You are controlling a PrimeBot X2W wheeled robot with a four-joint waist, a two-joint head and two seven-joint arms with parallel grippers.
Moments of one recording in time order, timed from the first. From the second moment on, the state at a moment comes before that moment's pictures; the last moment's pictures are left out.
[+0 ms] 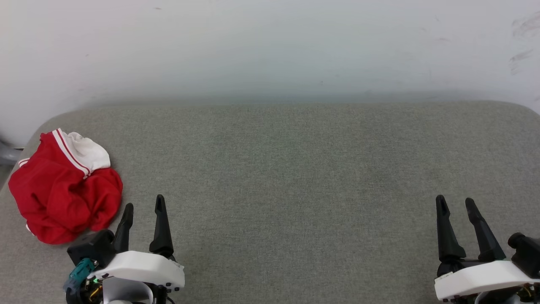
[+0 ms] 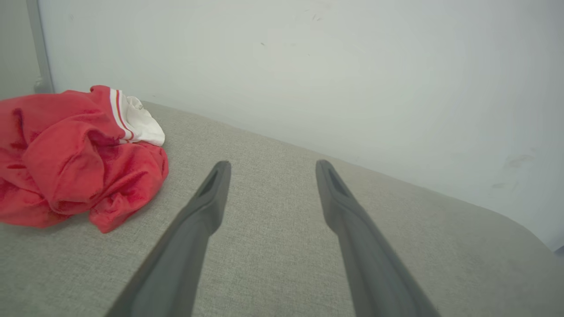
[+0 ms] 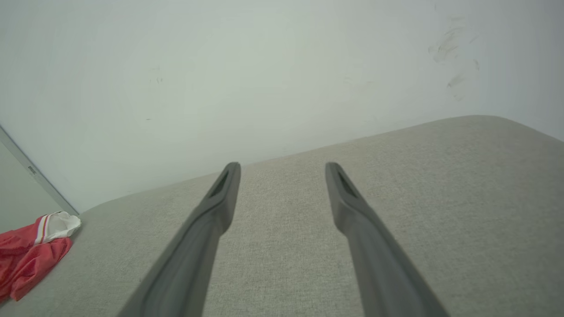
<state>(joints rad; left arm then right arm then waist) -0.03 0.11 -0.06 0.08 -0.46 0.11 -0.15 0.02 -0.05 -0.08 0.05 0.37 0.13 -0.15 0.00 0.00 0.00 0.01</state>
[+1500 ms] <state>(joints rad) 0.00 0.11 -0.07 0.07 -0.09 0.11 -0.25 0.06 -0.05 -0.06 0.00 0.02 0.13 -0.25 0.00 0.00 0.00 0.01</state>
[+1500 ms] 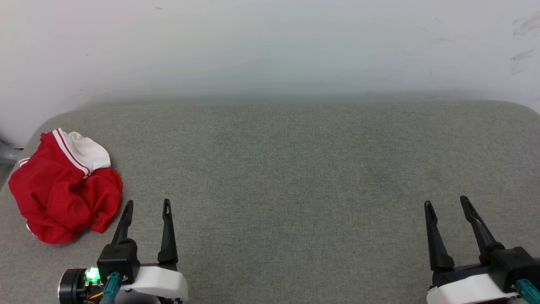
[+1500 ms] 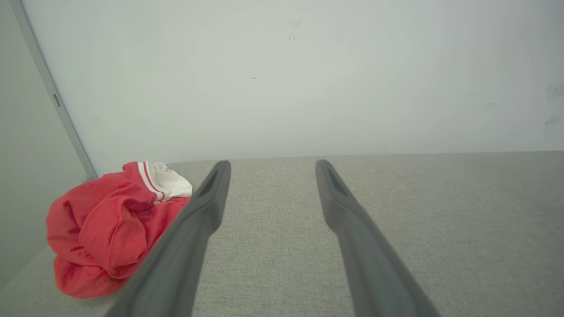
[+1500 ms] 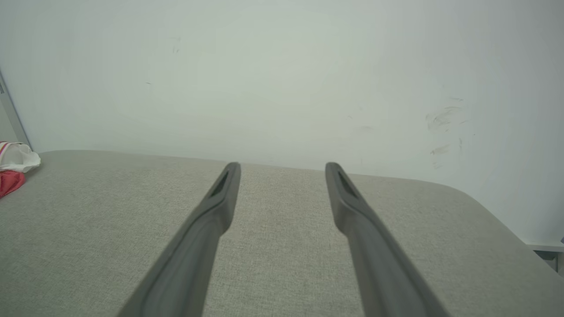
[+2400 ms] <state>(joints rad) 0.01 0.06 0.02 0.11 -0.05 0.03 -0.26 0.07 -0.05 -0.05 0.03 0.11 0.13 -0.26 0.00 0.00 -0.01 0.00</state>
